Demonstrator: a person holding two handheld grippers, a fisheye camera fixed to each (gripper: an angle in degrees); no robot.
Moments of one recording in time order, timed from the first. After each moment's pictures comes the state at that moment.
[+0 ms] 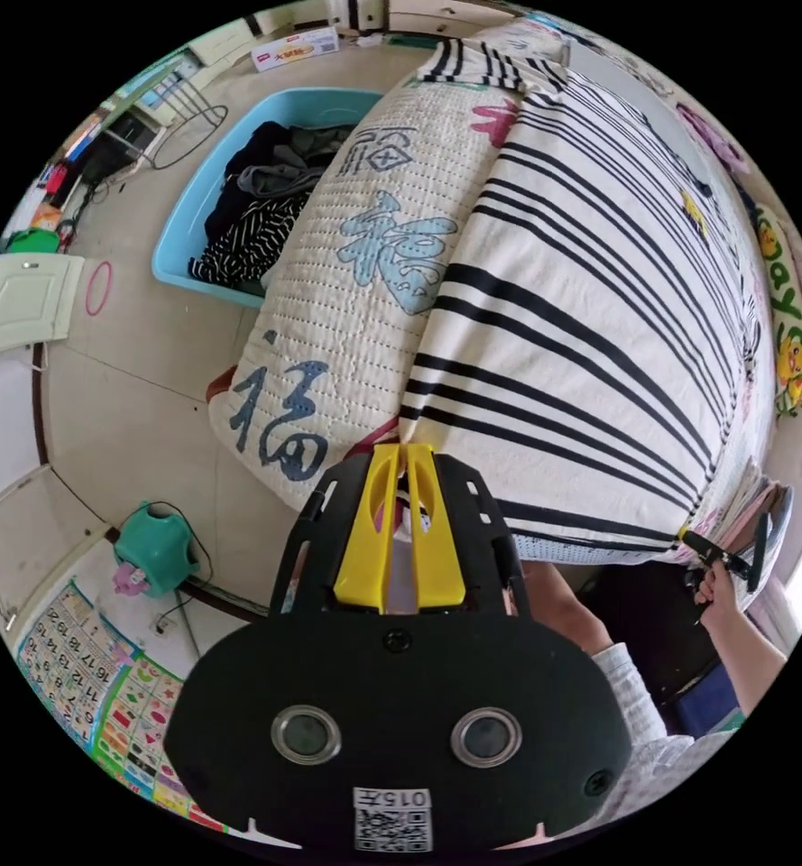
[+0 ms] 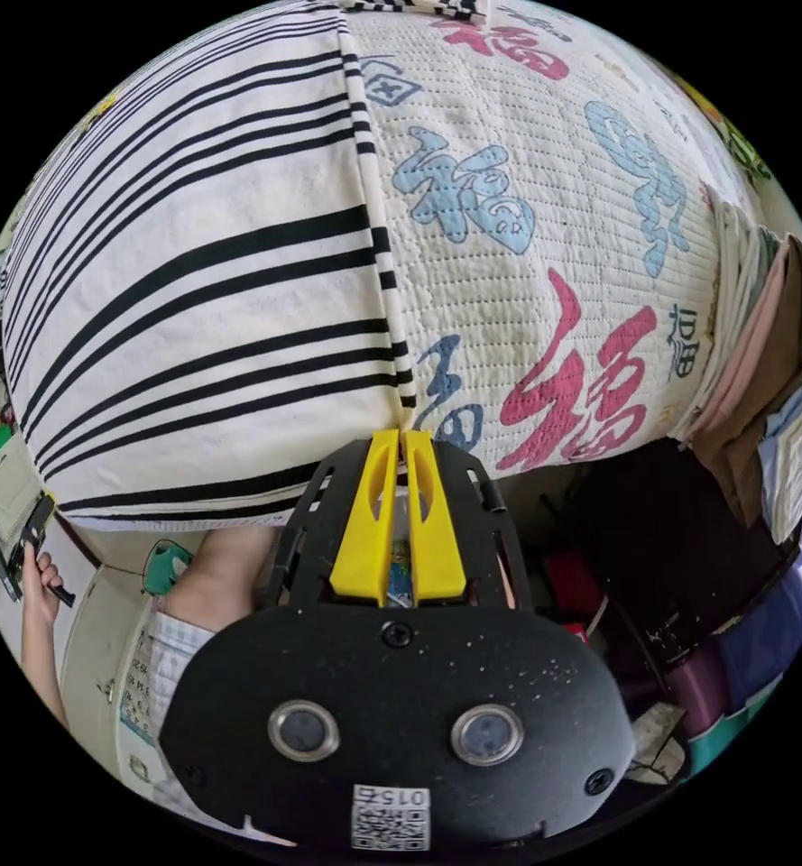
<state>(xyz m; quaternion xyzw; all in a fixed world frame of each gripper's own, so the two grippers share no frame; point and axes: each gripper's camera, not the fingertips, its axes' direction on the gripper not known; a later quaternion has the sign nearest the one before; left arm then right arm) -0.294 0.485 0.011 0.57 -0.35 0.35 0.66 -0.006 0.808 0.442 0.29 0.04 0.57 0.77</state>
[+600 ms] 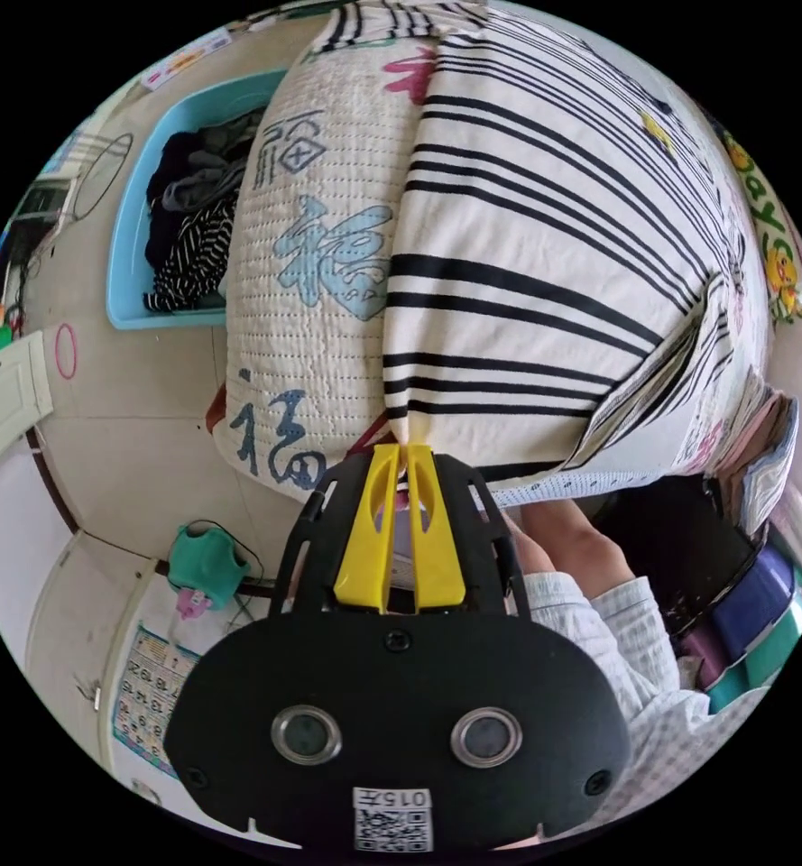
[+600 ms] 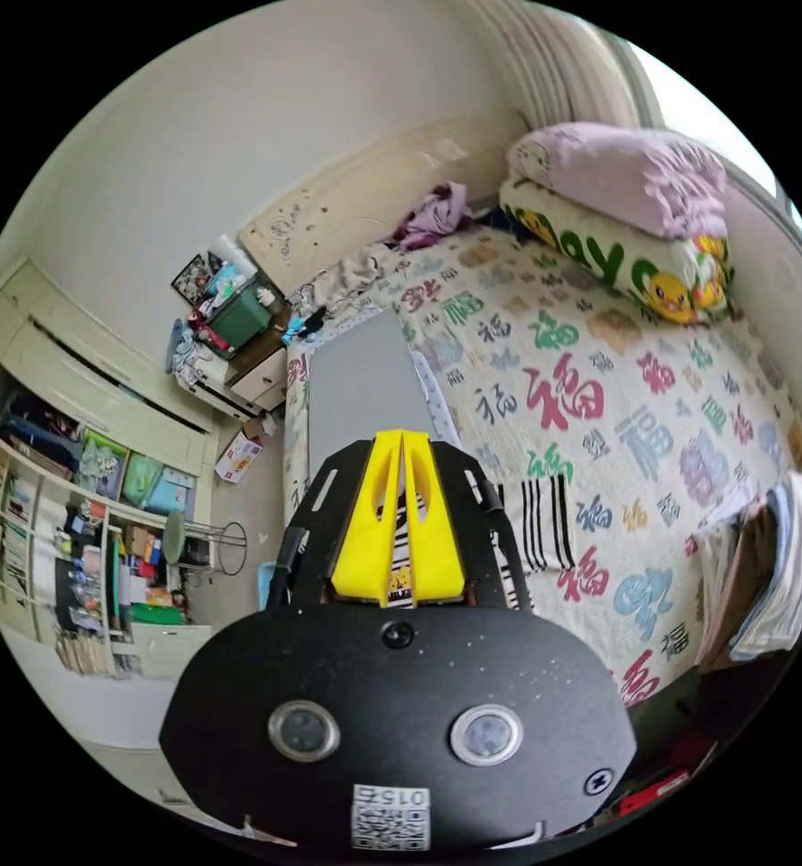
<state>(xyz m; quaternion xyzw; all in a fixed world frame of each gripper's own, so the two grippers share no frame) -0.287 0.515 0.000 0.48 -0.51 0.37 0.61 -0.150 0.970 0.074 0.73 0.09 0.43 0.53</state>
